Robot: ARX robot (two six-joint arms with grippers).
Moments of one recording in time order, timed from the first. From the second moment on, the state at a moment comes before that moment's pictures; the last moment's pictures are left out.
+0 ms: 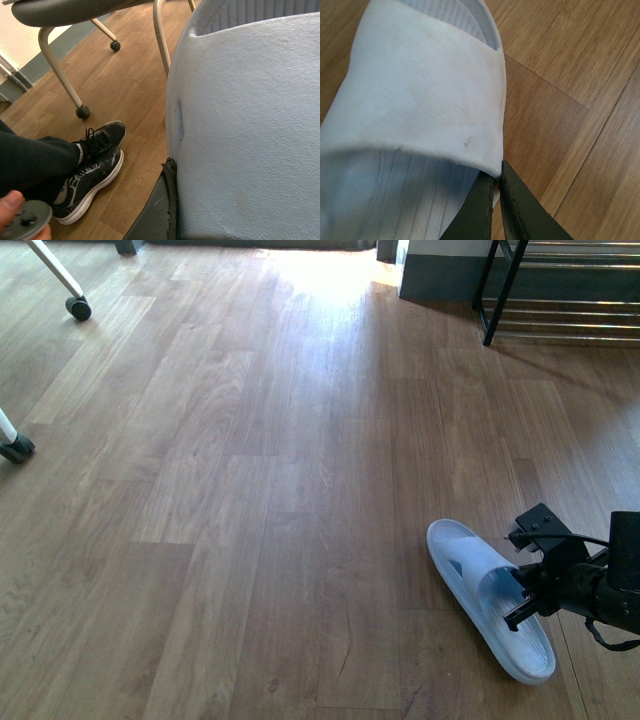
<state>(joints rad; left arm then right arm) -0.04 0.83 0.20 0.34 -0.47 0.11 -0.10 2.84 1.09 0.91 -0.25 -0.59</state>
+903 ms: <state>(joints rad) -0.04 0.83 0.20 0.34 -0.47 0.11 -0.19 1.00 0.44 0.48 -0.51 -0.51</state>
